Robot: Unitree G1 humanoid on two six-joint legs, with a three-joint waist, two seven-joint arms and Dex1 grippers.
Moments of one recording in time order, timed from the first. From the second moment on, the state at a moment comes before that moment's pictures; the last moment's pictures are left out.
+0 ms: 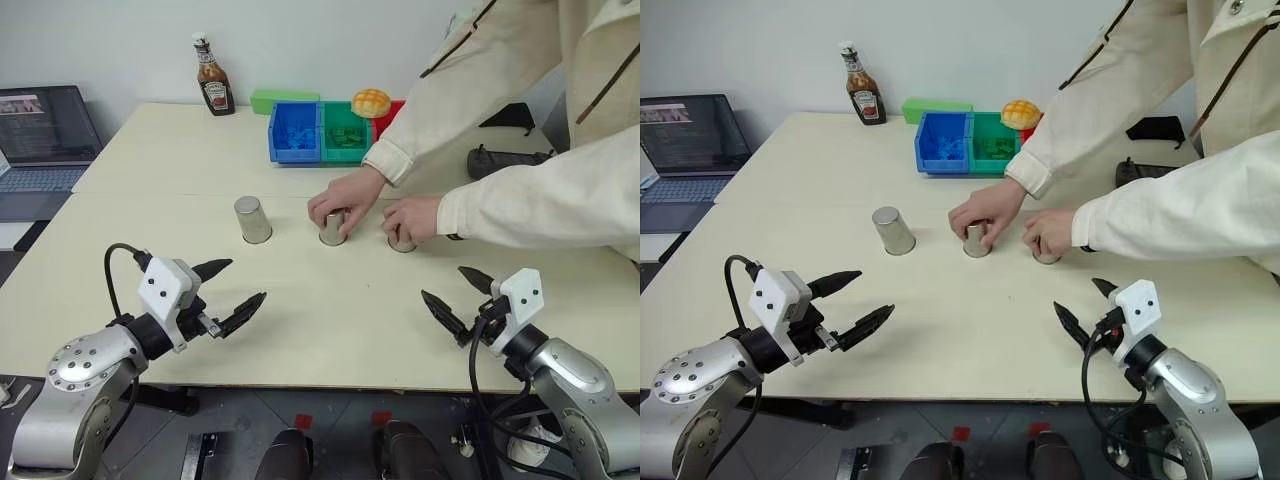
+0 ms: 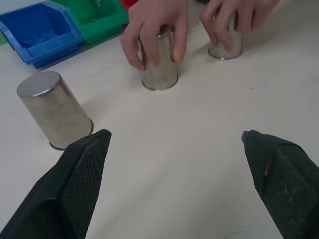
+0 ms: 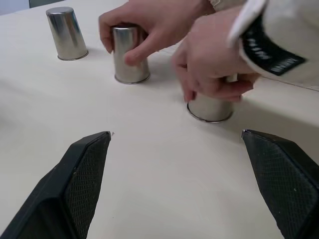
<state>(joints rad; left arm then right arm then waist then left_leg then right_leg) 0.13 0.67 0.31 -0.52 -0.47 0.42 -0.71 0.13 -0.46 -0.10 -0.59 0.38 0.45 0.47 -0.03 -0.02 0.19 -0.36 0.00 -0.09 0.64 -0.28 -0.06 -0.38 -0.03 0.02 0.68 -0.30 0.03</state>
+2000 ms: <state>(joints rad) 0.17 0.71 0.38 -0.58 -0.53 0.49 -0.72 -0.91 -0.02 0.16 0.55 0.10 0.41 0.29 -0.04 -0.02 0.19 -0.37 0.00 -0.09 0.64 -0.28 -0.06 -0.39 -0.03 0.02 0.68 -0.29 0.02</state>
